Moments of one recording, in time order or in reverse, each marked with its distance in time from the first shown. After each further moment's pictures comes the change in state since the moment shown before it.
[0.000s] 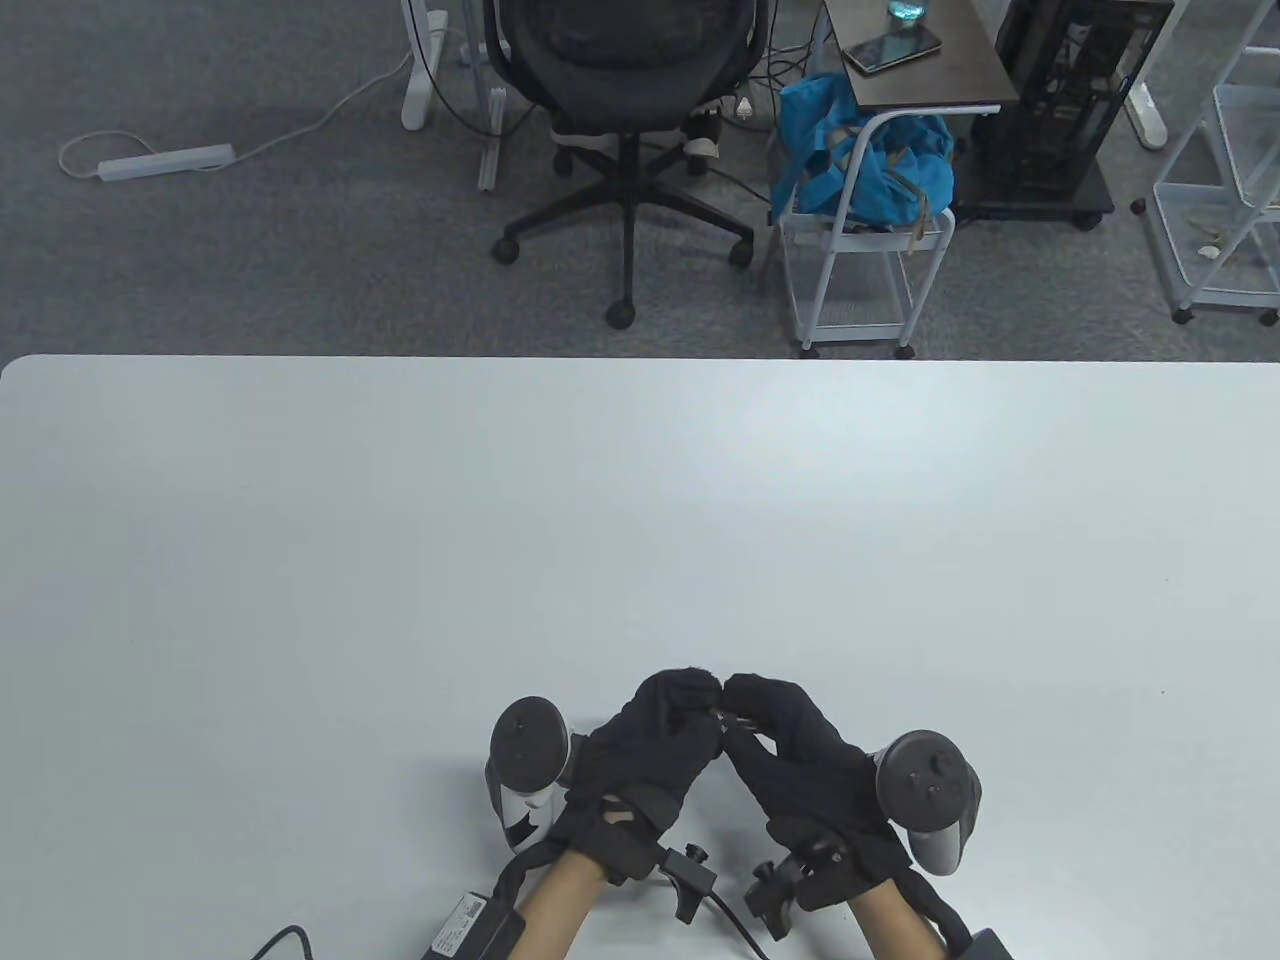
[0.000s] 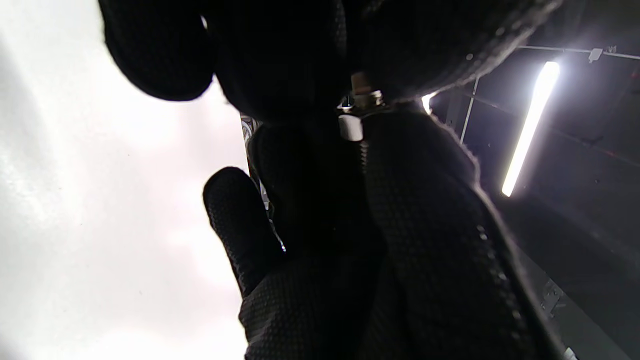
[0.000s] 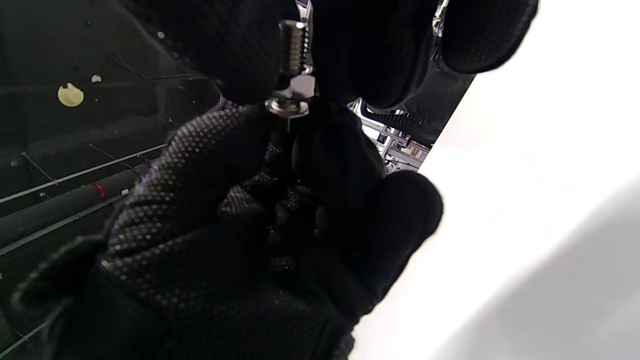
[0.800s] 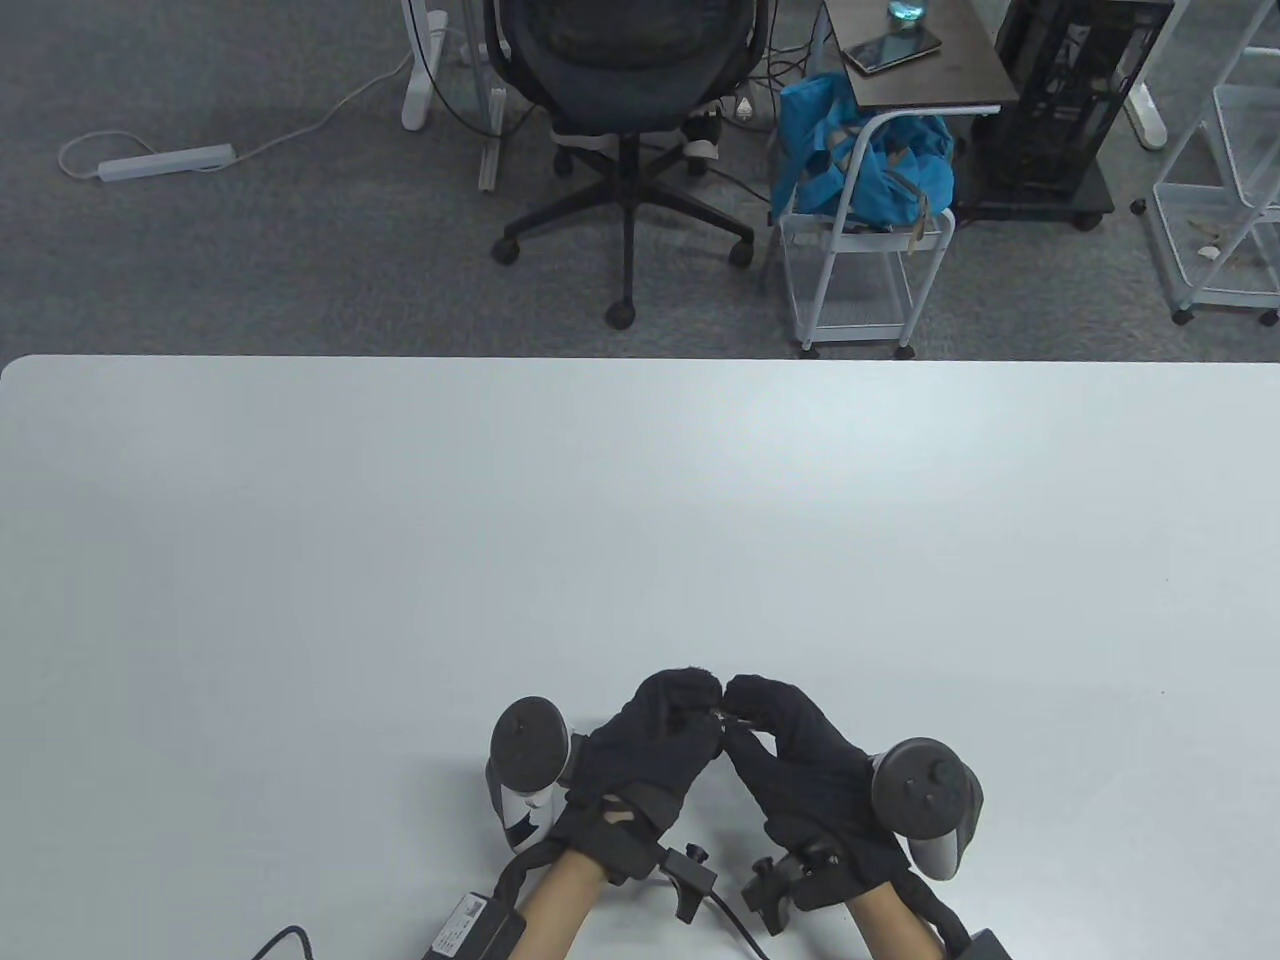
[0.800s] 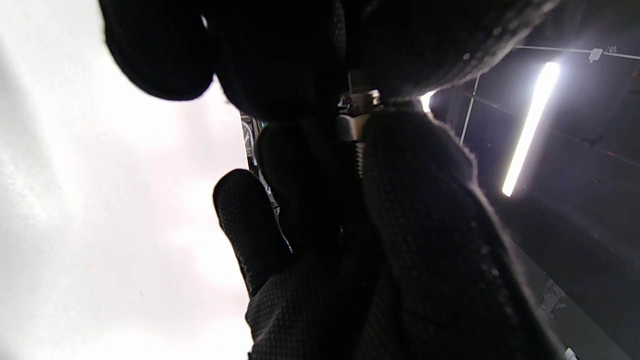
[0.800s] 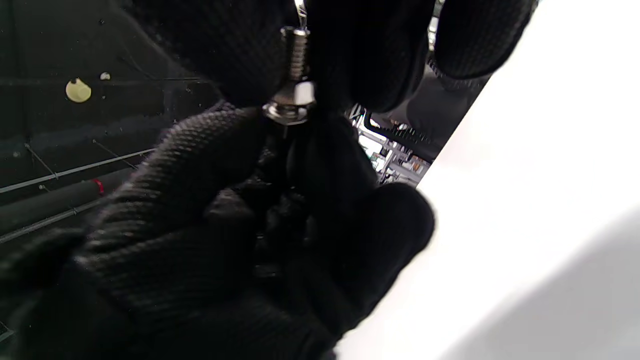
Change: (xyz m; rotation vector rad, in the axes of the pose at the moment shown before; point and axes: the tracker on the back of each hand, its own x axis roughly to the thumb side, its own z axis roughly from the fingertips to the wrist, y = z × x) left_hand -0.001 0.000 0.000 0.000 0.000 -0.005; right_hand 0.002 0.001 0.001 -0.028 -0.021 0.041
